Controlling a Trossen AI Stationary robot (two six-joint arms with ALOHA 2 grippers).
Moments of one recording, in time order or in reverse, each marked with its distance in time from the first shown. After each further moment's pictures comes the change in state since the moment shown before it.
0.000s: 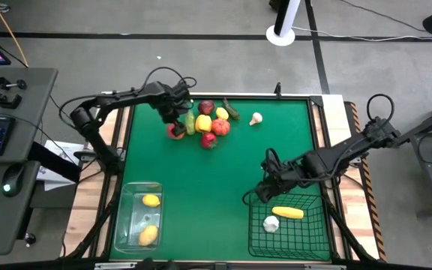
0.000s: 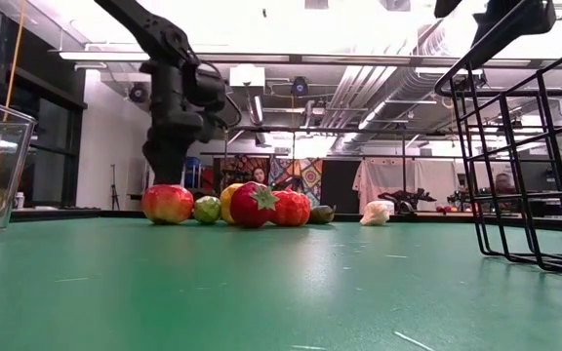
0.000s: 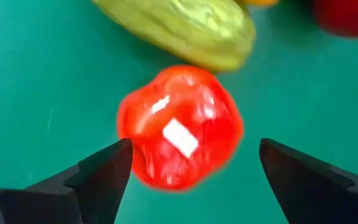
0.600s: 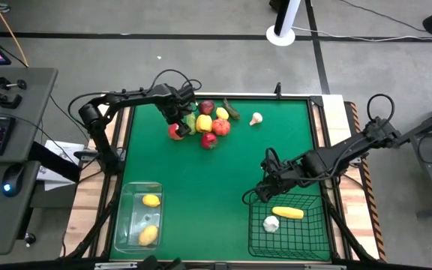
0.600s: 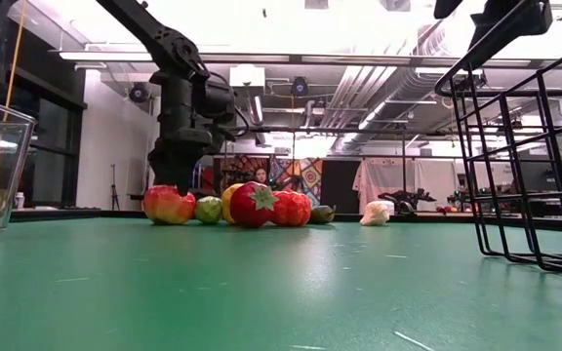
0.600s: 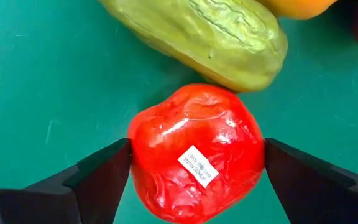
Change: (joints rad) left arm -0.016 0.116 0.007 0.033 -0.067 -0.046; right arm -0.007 0.000 0.000 -0.001 0.000 -0.026
